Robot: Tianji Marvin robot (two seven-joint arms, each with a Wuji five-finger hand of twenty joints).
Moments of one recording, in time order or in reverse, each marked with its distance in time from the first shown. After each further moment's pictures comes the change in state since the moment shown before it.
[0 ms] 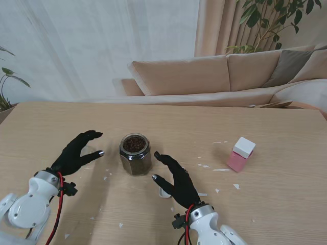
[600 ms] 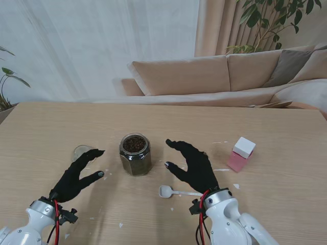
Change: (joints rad) left arm 0.220 -0.024 -0.030 -0.058 -0.174 -0.190 0.049; right arm -0.072 0.038 0.158 -0.242 -0.273 0.197 0.125; left_hand 0.023 0.023 -0.021 0.000 0.000 0.012 -0.012 -0.024 0.000 0.026 0.024 -0.021 0.000 0.011 -0.011 -0.023 0.003 0.001 -0.047 -0.098; right_hand 0.002 -0.036 0.025 0.010 0.053 0.052 0.078 0.064 0.055 0.029 0.155 0.092 0.065 0.017 0.153 0.108 0.053 0.025 0.145 0.037
